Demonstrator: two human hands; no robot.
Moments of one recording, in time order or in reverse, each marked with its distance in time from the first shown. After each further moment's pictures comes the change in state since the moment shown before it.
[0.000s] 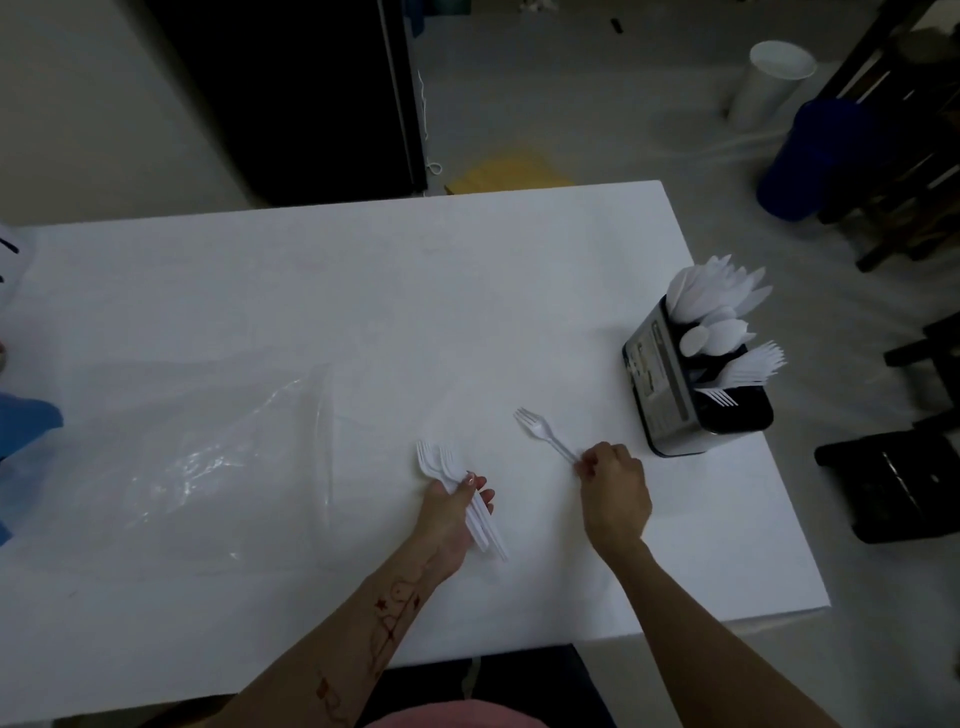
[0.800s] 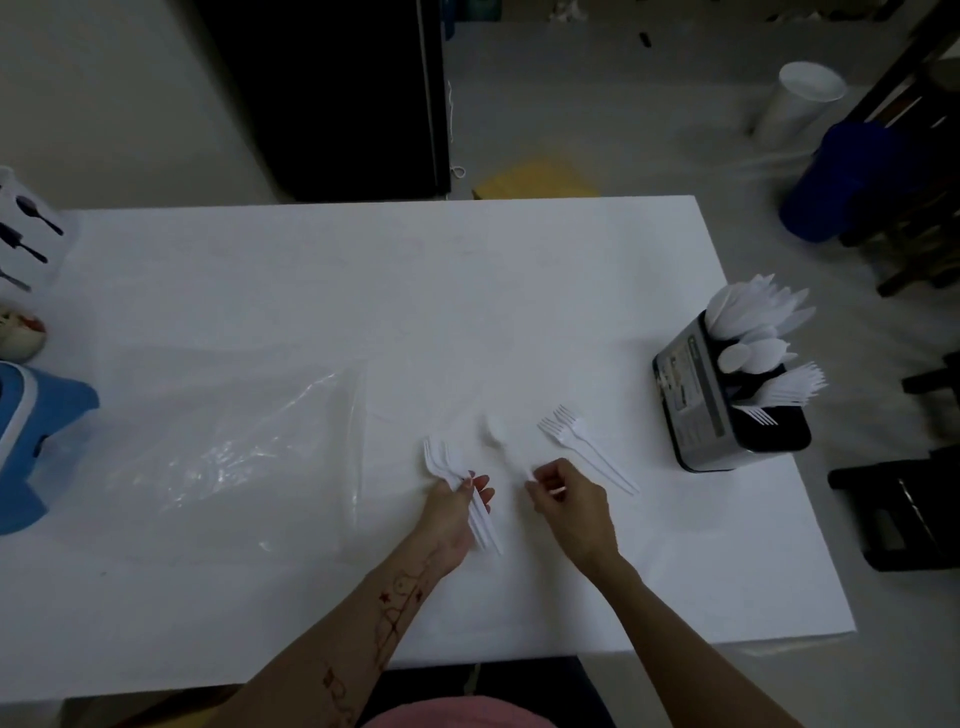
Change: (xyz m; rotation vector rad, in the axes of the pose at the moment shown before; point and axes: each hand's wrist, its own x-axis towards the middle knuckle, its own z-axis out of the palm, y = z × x) left_hand 0.008 0.017 -0.028 0.019 -0.002 -0.048; right_hand -0.039 -0.051 0.005 0.459 -0.337 -0.115
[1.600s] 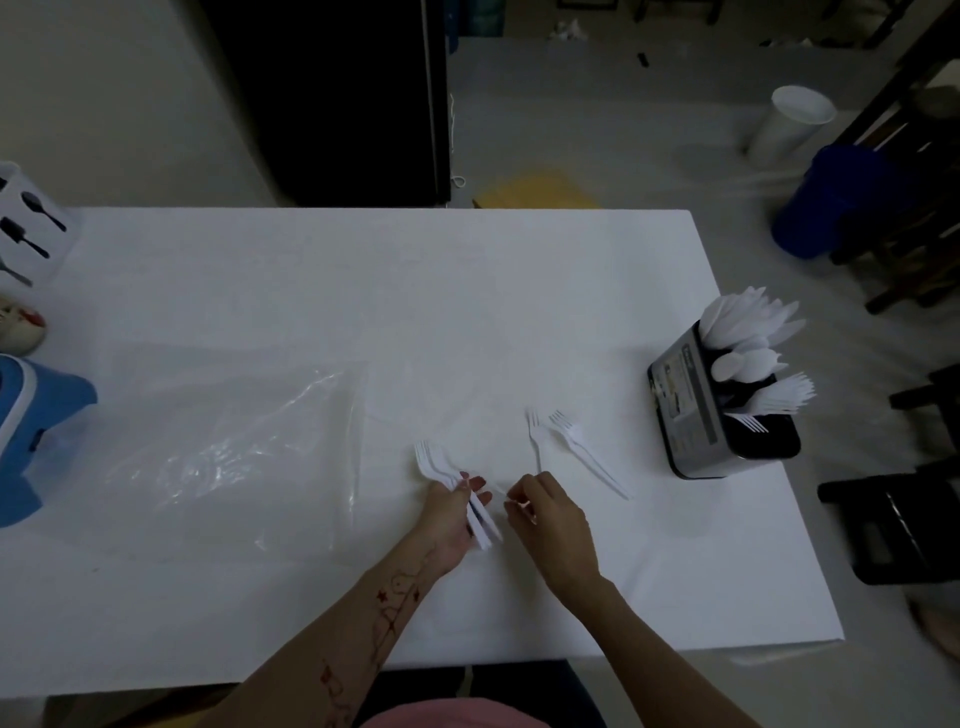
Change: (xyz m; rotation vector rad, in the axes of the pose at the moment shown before) left_hand -0.007 0.007 0.004 -0.010 0.008 -0.049; right_hand -0.015 0.003 0.022 -0.342 0.073 -0.419
